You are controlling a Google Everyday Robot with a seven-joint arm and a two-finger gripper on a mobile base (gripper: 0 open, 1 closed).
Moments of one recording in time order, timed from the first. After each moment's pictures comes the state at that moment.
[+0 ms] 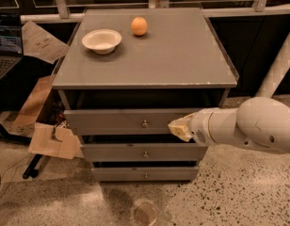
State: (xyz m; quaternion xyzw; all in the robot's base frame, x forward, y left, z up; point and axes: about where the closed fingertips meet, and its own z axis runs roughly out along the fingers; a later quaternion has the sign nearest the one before) arm 0.512 -0.110 0.755 -0.33 0.84 0.17 0.39
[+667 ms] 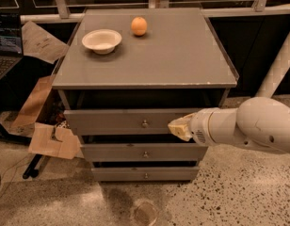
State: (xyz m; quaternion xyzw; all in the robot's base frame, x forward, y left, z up) arm 0.512 -0.110 0.755 -0.34 0.84 0.17 0.39
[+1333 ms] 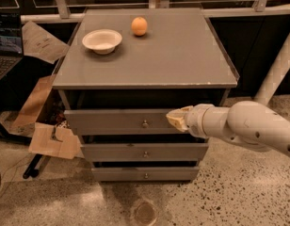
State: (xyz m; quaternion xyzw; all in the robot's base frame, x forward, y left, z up) arm 0.569 -0.115 0.733 -0.34 0.81 0.15 0.45
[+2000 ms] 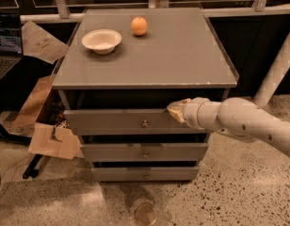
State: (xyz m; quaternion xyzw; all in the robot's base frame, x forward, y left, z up) arm 0.628 -0.126 0.710 -0.36 0.79 0.10 0.48
